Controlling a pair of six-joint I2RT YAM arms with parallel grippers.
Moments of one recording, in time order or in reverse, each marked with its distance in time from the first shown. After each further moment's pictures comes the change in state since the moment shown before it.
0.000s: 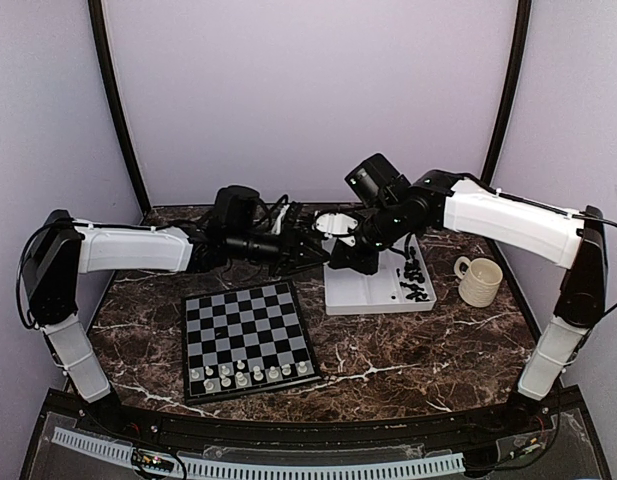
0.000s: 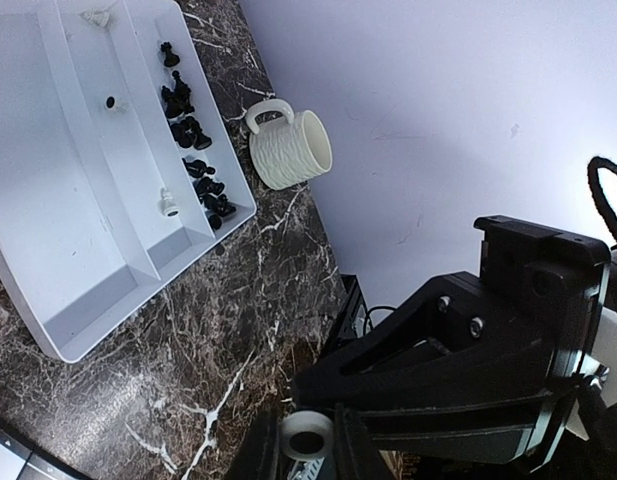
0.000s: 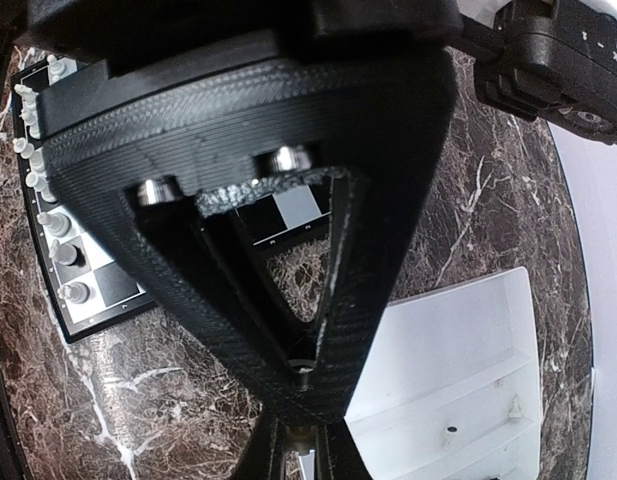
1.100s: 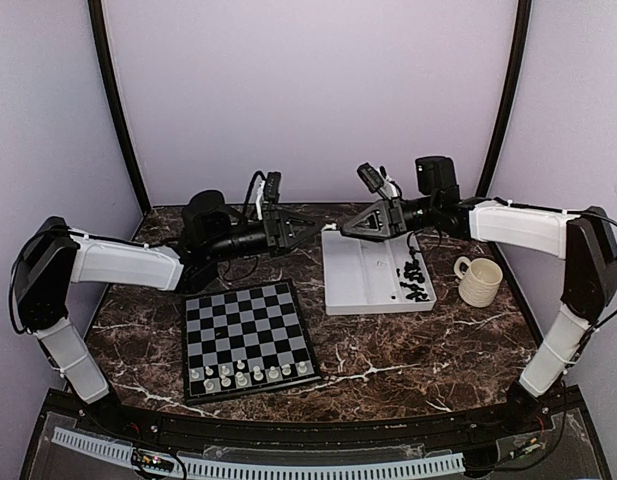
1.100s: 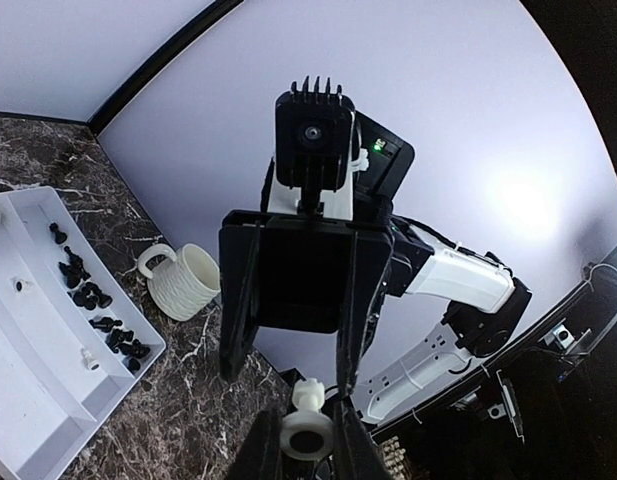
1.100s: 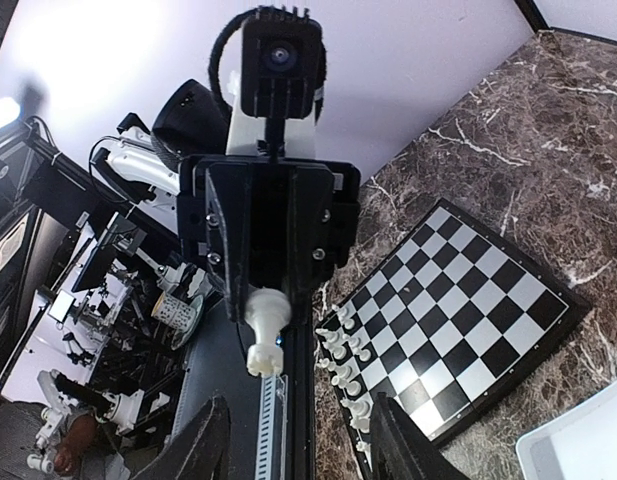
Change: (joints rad) left arm 0.000 -0.064 -0.197 0.648 -0.069 -0.043; right arm -0.365 -0.045 -0.356 0.837 -1.078 0.999
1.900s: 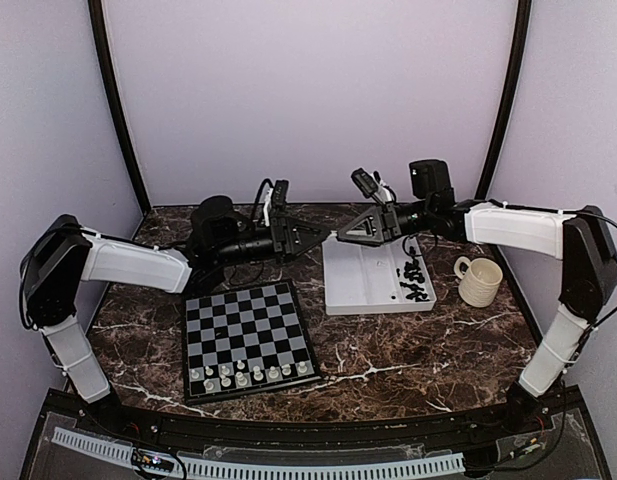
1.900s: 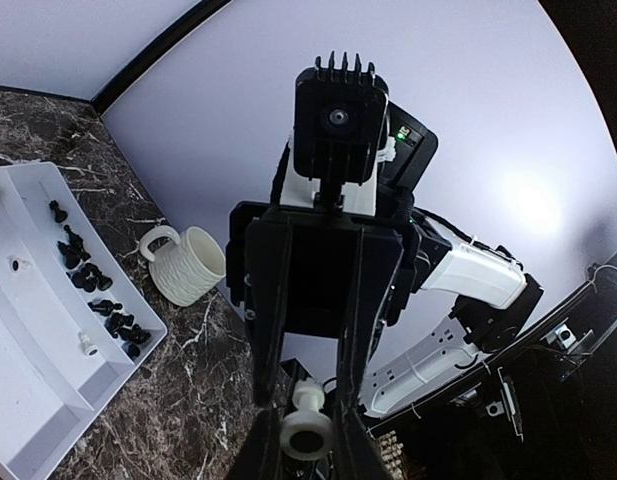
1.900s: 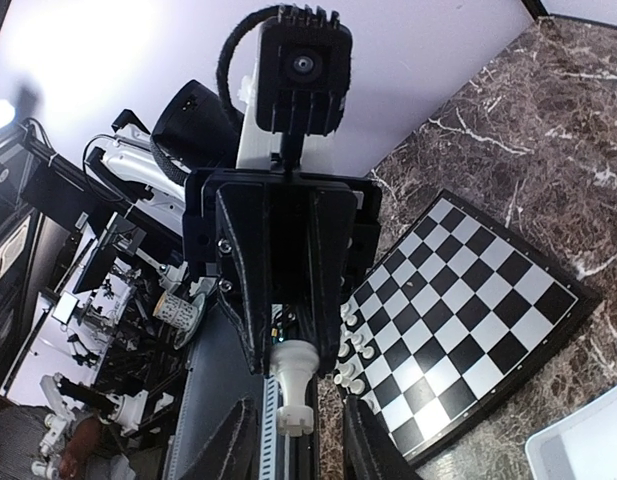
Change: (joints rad) left arm -0.014 0.051 0.008 0.015 0.005 -0.020; right arm 0.025 0.013 -0.005 0.016 0.016 0.018
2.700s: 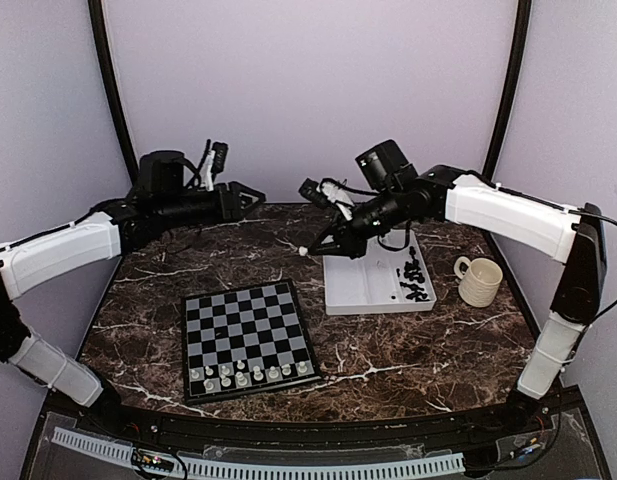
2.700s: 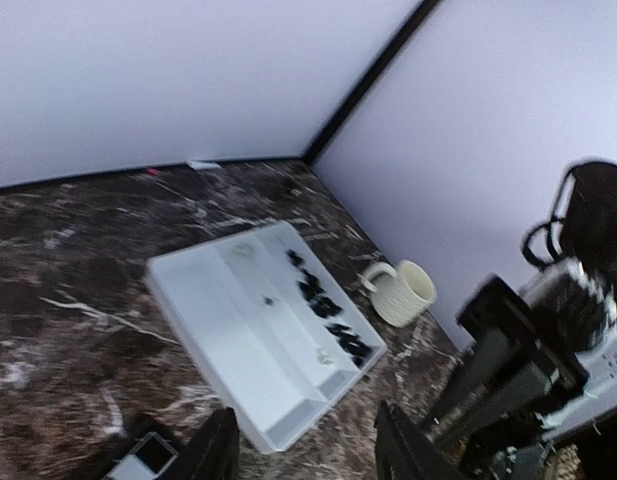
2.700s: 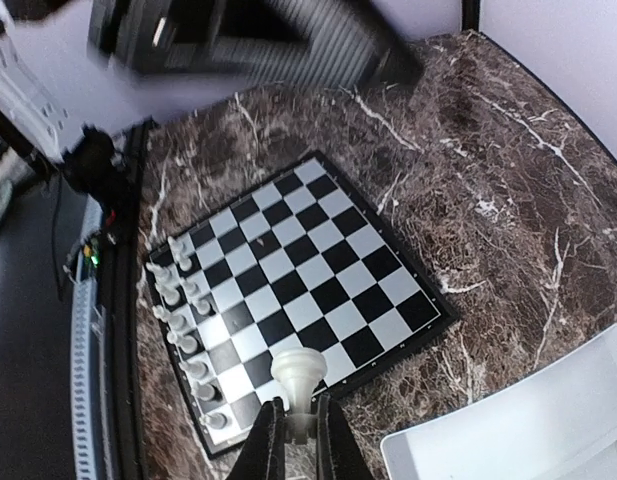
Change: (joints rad) left arm 0.155 -0.288 0.142 -0.789 -0.246 0.486; right arm 0.212 0.027 0.337 -0.636 0.578 -0.662
